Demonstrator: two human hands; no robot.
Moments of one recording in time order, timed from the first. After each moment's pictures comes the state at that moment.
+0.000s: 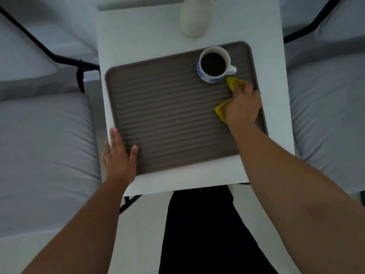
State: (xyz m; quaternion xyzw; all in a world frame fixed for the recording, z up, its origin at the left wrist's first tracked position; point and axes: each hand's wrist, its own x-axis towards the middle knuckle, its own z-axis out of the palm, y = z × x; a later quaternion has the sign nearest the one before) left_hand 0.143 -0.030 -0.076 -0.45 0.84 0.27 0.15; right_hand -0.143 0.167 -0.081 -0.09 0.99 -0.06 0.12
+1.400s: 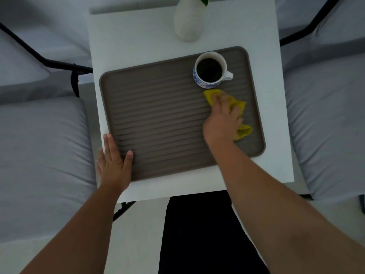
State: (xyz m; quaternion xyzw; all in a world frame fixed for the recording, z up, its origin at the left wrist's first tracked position) left_hand 0.142 -0.031 -0.078 -0.46 0.83 0.28 0.16; right_hand -0.094 0.140 -0.066 -0.09 0.97 -0.07 0.21
